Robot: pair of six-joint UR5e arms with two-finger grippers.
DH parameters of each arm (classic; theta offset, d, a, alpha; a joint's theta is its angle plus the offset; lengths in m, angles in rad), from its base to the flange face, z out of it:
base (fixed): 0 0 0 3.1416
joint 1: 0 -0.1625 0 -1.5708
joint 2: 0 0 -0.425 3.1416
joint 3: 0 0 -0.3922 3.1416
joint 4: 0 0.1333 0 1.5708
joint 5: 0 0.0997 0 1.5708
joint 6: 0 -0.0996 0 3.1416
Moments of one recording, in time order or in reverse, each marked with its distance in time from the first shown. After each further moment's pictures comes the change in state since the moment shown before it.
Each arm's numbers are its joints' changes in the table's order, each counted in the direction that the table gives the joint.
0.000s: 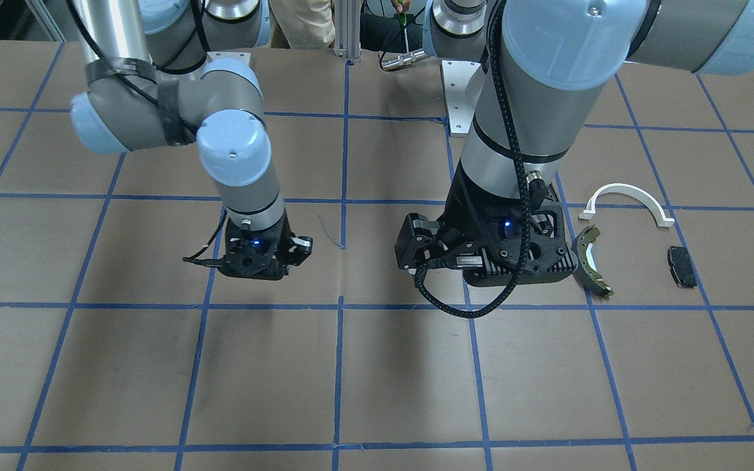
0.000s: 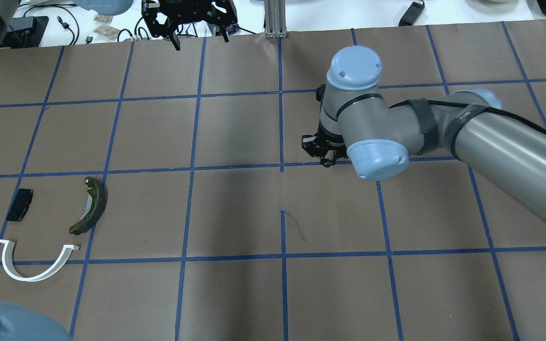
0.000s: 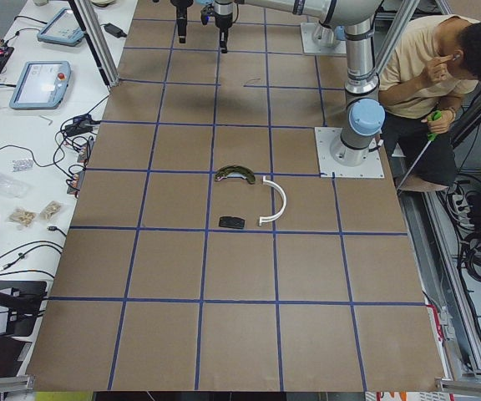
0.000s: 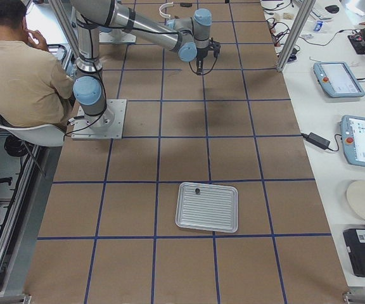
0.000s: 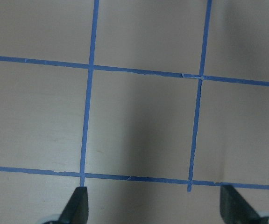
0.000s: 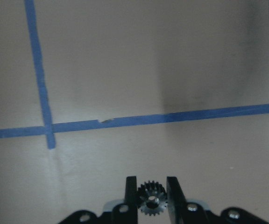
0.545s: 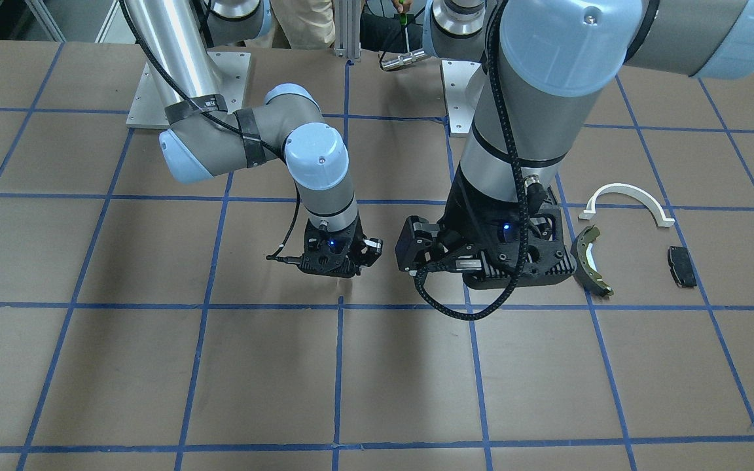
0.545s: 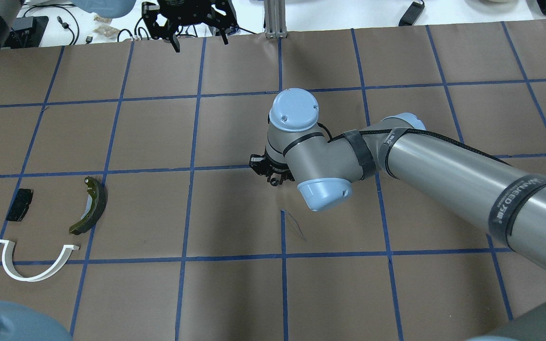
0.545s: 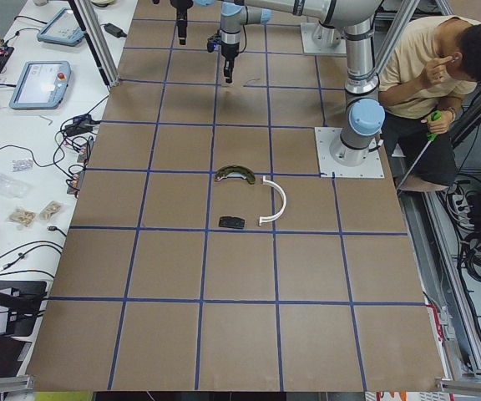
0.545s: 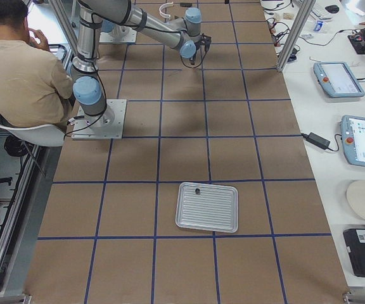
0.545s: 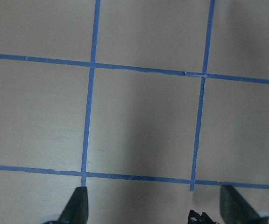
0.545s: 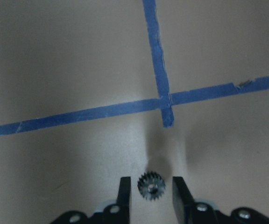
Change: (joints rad) left arm 0.000 -0.001 0.007 0.005 0.005 0.000; right arm -0.120 0.107 0.006 -0.160 0.077 -0.180
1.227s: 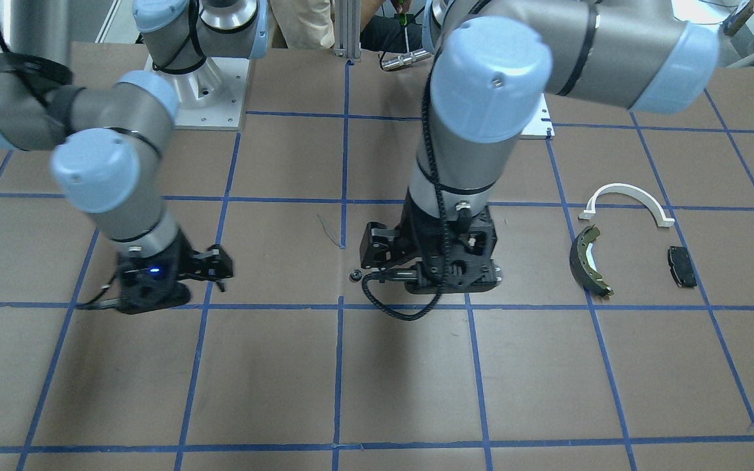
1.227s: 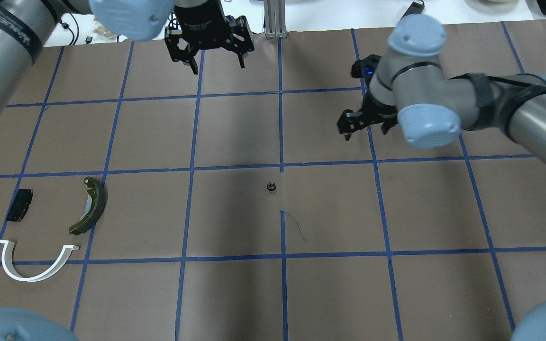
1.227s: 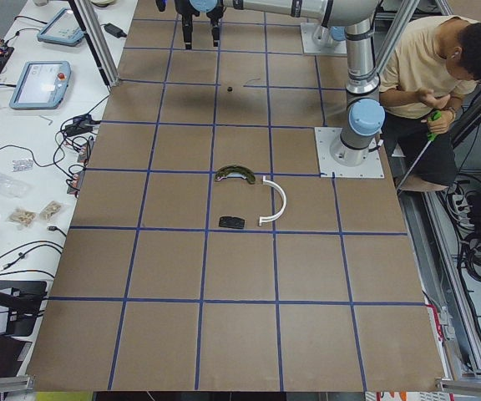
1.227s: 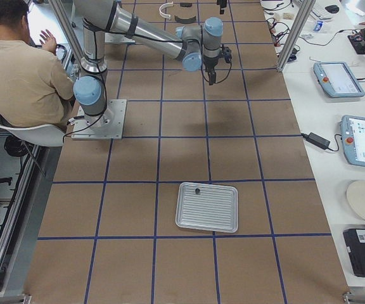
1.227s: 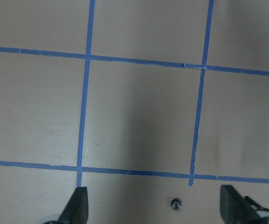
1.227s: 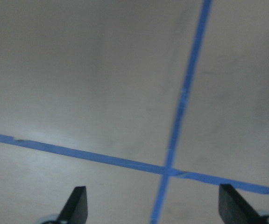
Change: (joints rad) left arm 0.079 -0.022 0.111 0.047 -0.003 0.026; right arm 0.474 -0.149 0.035 0.252 -0.045 0.872
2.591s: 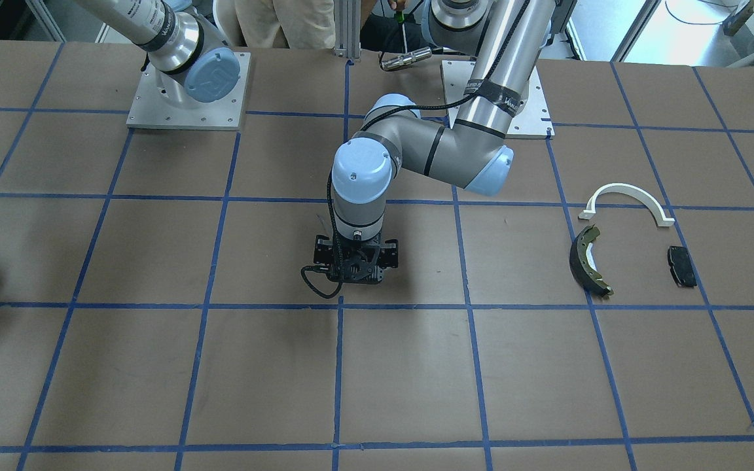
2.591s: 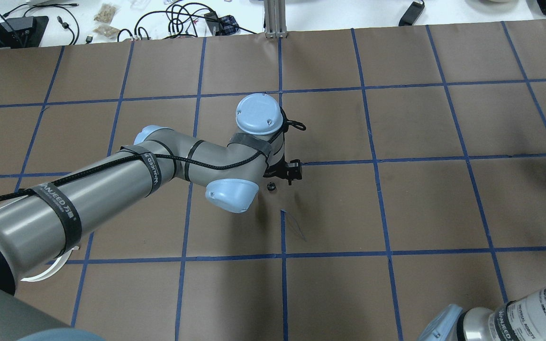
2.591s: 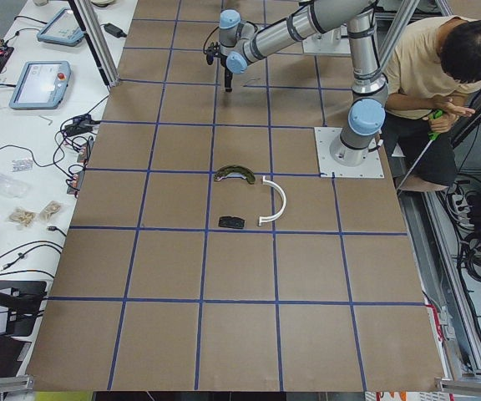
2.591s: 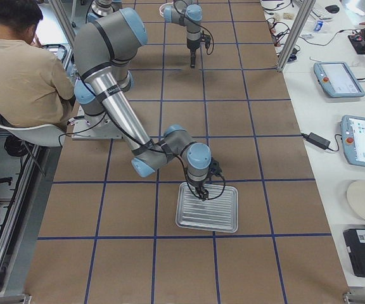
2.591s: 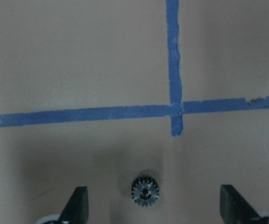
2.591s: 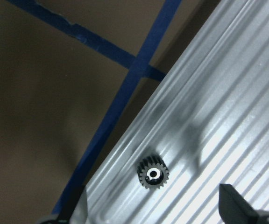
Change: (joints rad) left arm 0.158 -0.071 0.584 0.633 0.011 0.054; right arm 0.824 0.234 0.060 -0.165 -0.068 1.129
